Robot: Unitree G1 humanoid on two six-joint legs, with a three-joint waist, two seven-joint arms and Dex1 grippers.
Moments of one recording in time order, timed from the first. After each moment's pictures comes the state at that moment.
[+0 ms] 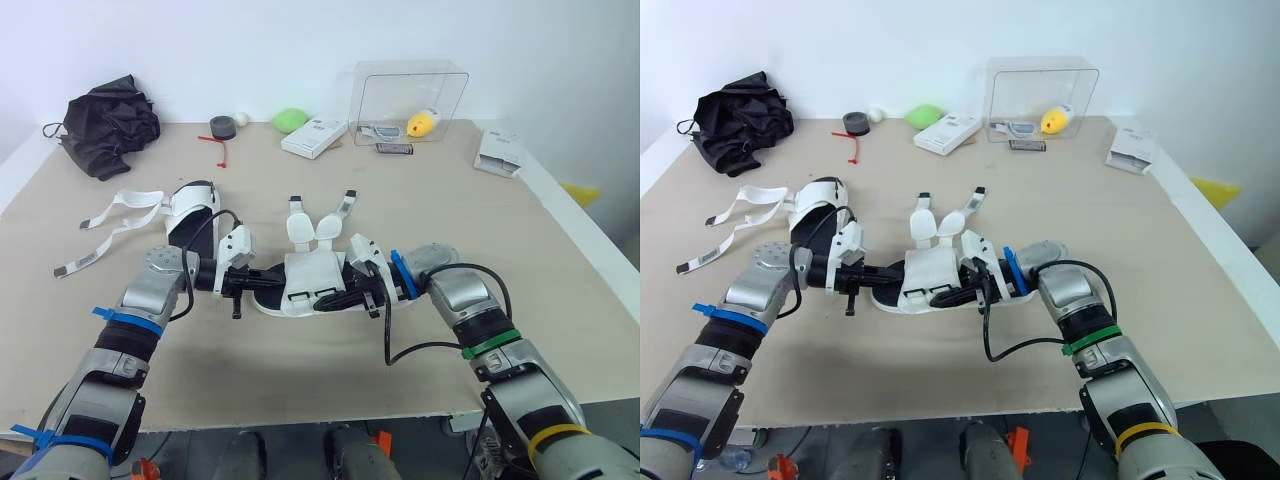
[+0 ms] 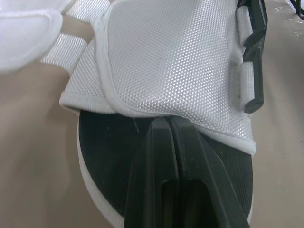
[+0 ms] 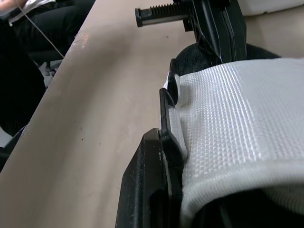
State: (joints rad) left arm -0.67 0.52 -0.18 0.46 -0.25 0.16 -1.35; right arm -0.76 -0.42 0.32 0.43 0.23 0.28 1.47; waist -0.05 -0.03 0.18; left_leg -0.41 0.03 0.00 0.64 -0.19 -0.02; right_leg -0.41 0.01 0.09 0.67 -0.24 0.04
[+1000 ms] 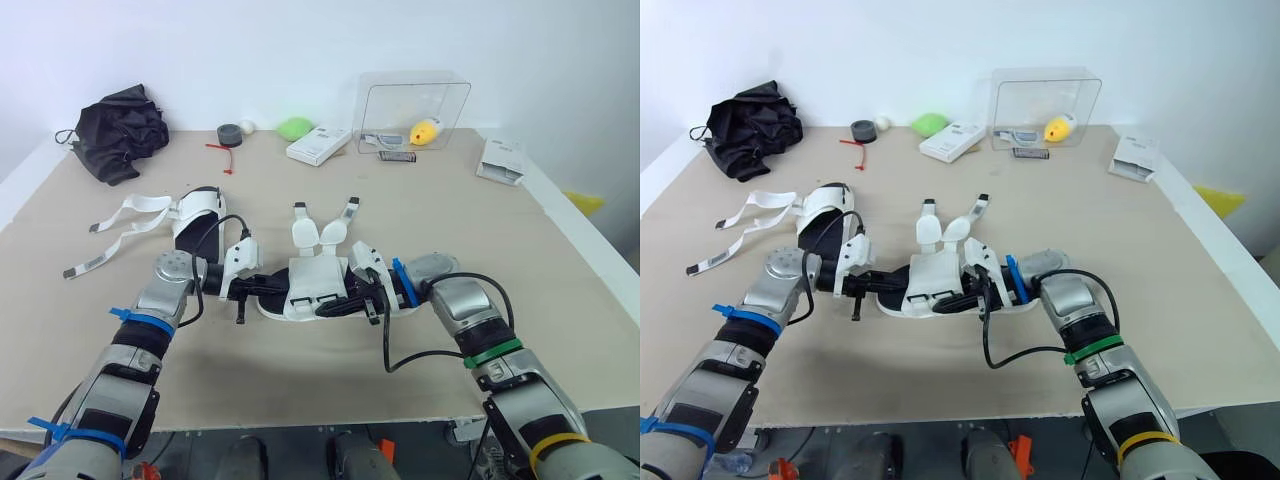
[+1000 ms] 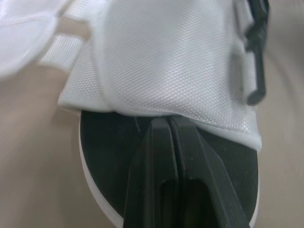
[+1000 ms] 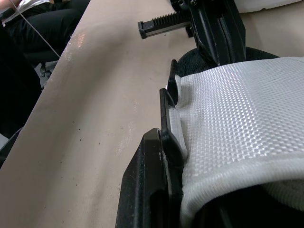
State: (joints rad) left arm -0.70 0.46 -0.22 0.68 -0.14 -0.18 -1.39; right arm -0.71 -0.43 0.31 0.38 0.22 0.32 1.43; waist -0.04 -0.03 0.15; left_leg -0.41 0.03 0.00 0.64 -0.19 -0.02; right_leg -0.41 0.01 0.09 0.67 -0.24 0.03
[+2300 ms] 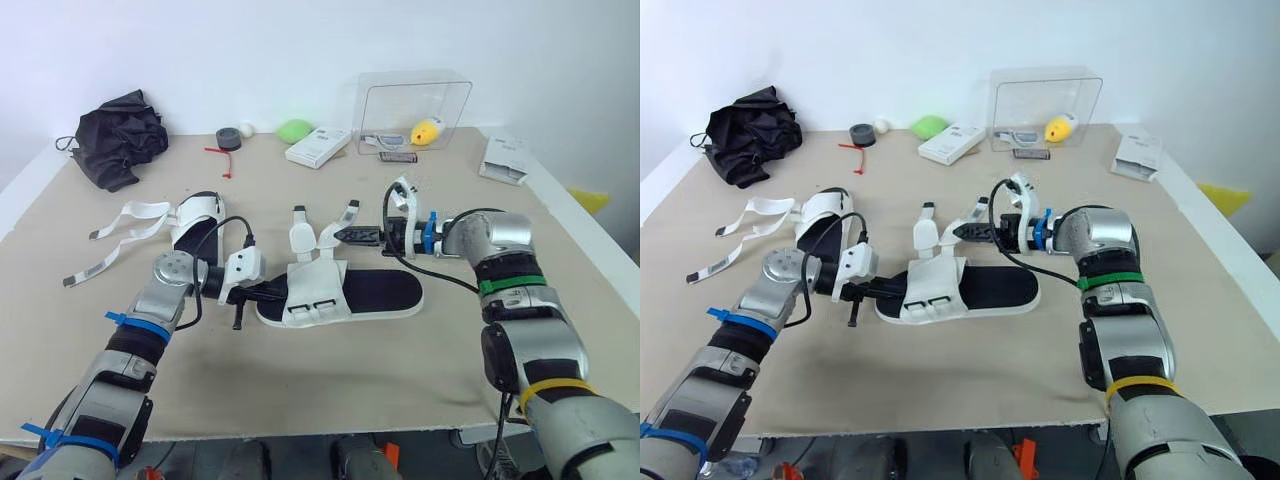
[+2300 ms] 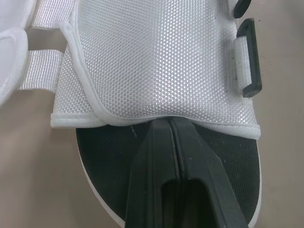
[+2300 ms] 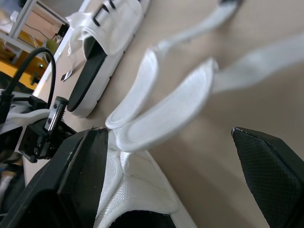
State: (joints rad) left arm -0.66 0.48 -0.23 0.58 -0.12 -0.15 -1.38; right arm -1.09 -0.40 0.00 0.82 0.39 1.04 0.96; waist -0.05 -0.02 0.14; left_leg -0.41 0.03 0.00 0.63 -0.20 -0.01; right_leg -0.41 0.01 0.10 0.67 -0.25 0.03
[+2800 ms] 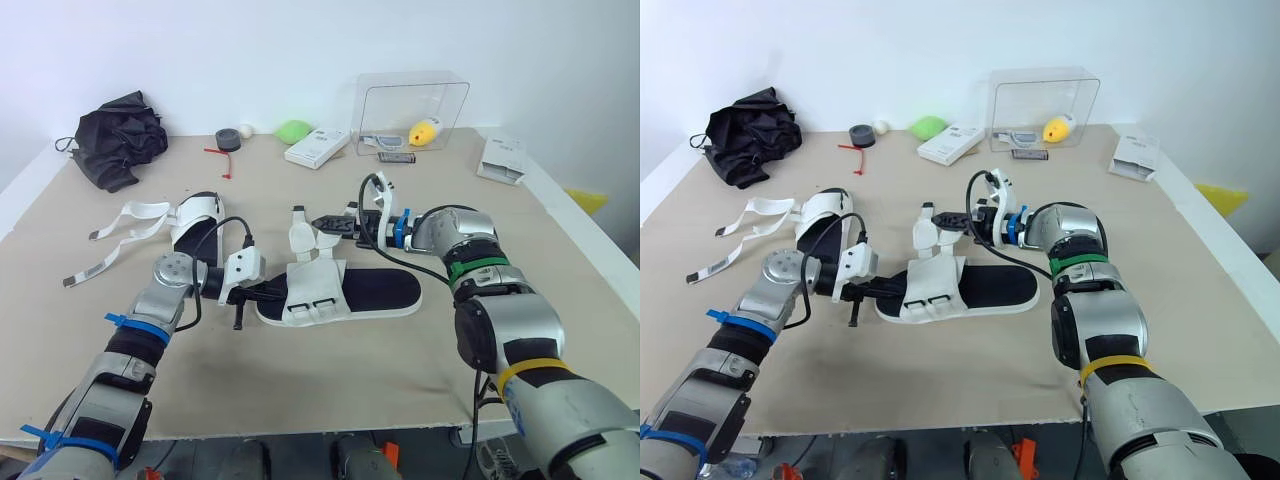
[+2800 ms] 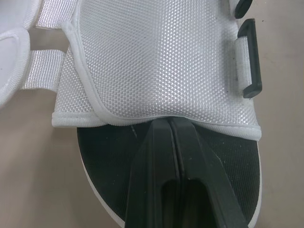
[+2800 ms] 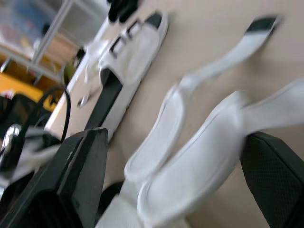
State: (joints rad) left arm -0.65 0.48 -0.23 0.57 -0.12 -0.15 -1.36; right arm -1.22 -0.28 -0.12 1.14 0.38 0.78 0.89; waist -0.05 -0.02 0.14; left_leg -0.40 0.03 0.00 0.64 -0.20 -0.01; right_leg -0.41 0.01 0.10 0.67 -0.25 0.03
